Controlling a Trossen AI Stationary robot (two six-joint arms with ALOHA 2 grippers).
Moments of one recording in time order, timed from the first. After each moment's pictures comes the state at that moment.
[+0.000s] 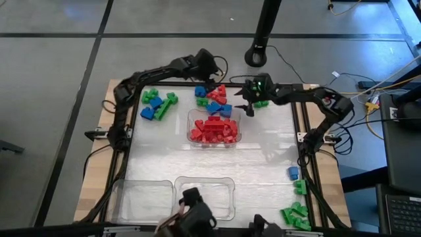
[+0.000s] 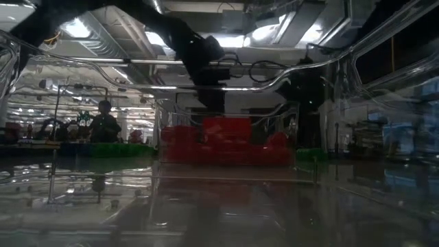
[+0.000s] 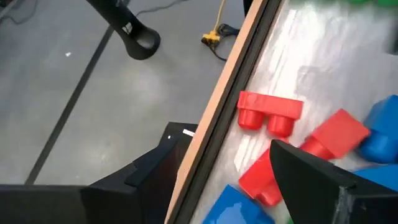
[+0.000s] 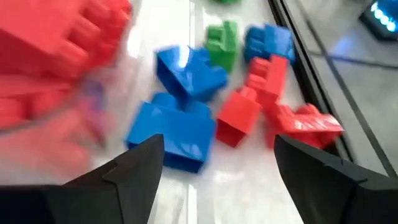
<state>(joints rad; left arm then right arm) 0.64 2.07 1.79 -0.59 -0.09 0.33 -0.76 1.65 0.73 0.30 -0.55 -0.63</state>
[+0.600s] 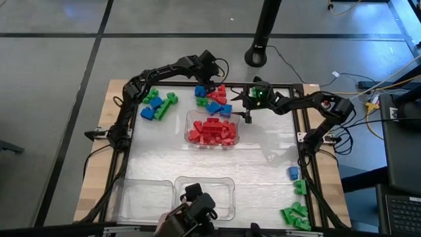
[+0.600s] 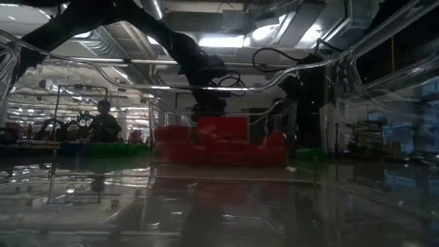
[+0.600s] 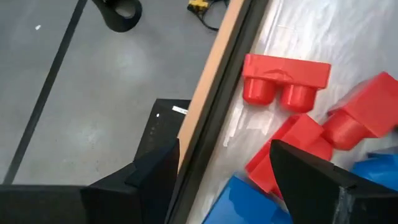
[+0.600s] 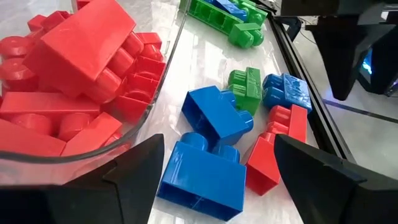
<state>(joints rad) 0.68 2.20 1.88 -0.68 -0.05 0.37 -0.68 1.64 0.62 0.55 -0.56 -0.61</state>
